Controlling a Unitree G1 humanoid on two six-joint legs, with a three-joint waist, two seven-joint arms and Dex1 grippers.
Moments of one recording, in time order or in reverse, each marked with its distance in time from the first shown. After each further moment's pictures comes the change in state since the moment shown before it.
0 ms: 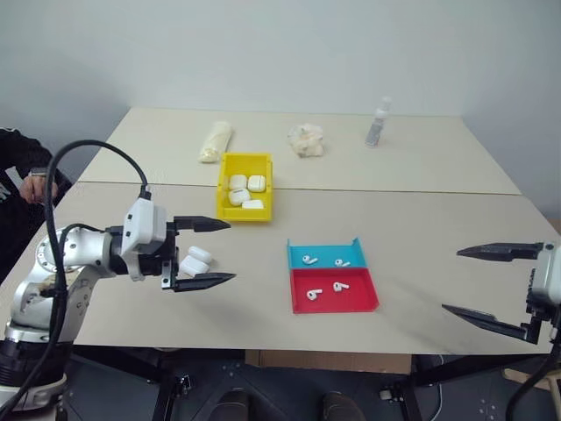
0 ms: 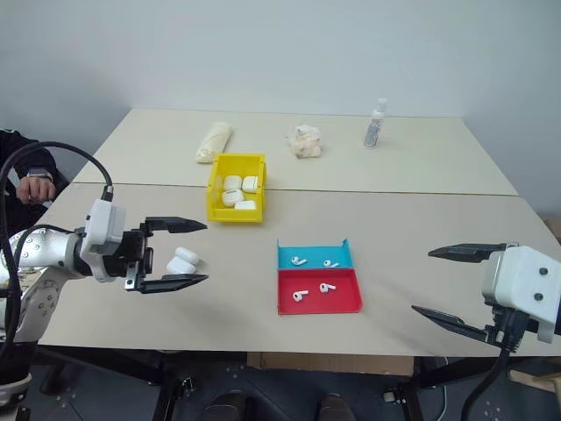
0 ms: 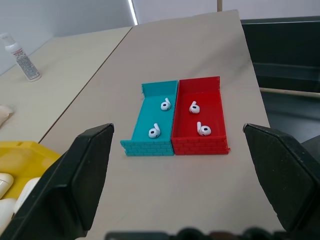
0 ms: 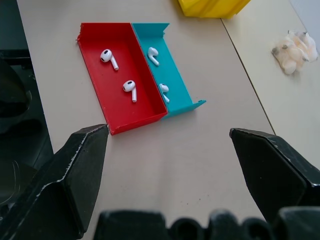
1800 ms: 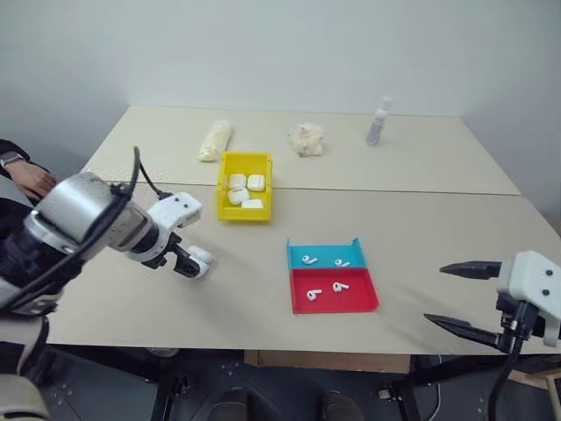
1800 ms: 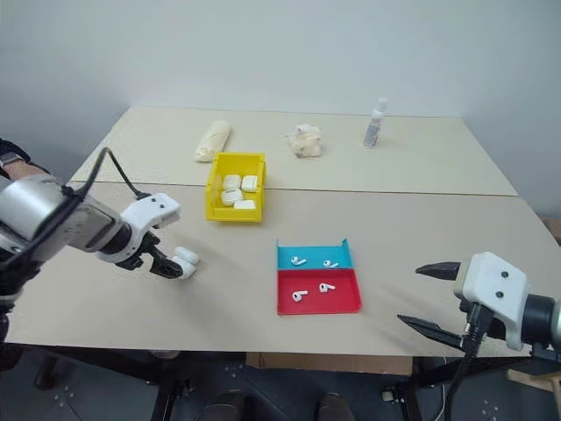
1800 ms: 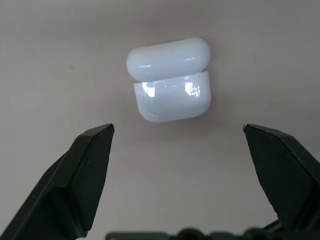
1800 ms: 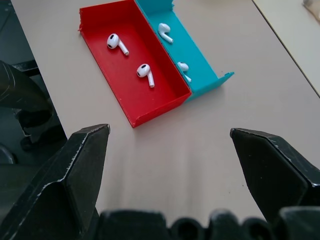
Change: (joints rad) left arm -0.702 0.203 -0.701 0.101 -0.106 1.336 0.743; right arm 0.073 0.014 0.092 -0.047 0.004 0.148 -0.120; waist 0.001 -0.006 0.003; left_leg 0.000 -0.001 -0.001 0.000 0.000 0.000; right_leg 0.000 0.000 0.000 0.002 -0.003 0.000
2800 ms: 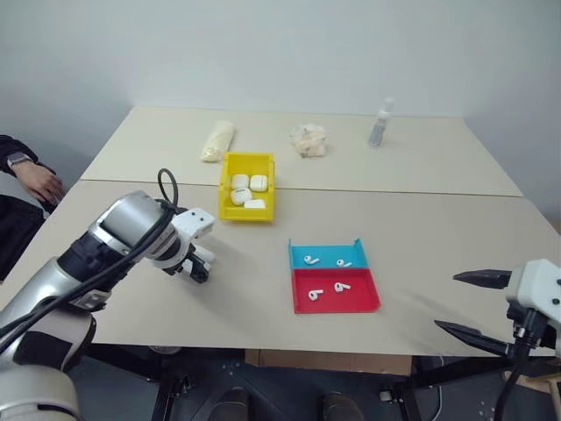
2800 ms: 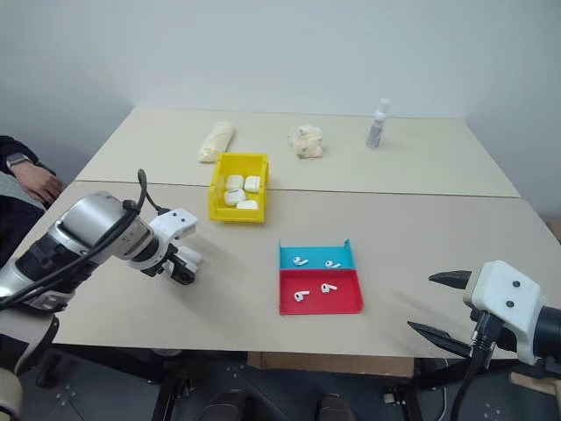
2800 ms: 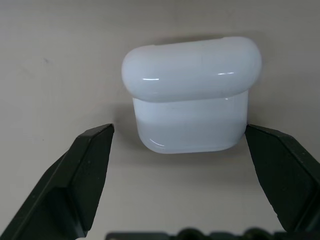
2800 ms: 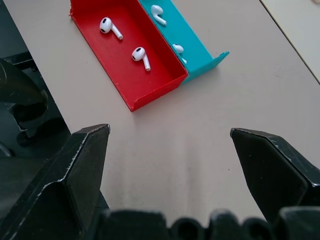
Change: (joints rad) left arm 0.016 -0.191 -0.053 0.178 0.194 0.000 0.011; right arm 0.075 0.034 -0.060 -0.036 -0.032 0.034 -0.014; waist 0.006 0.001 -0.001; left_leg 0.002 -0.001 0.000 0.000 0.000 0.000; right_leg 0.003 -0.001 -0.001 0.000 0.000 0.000
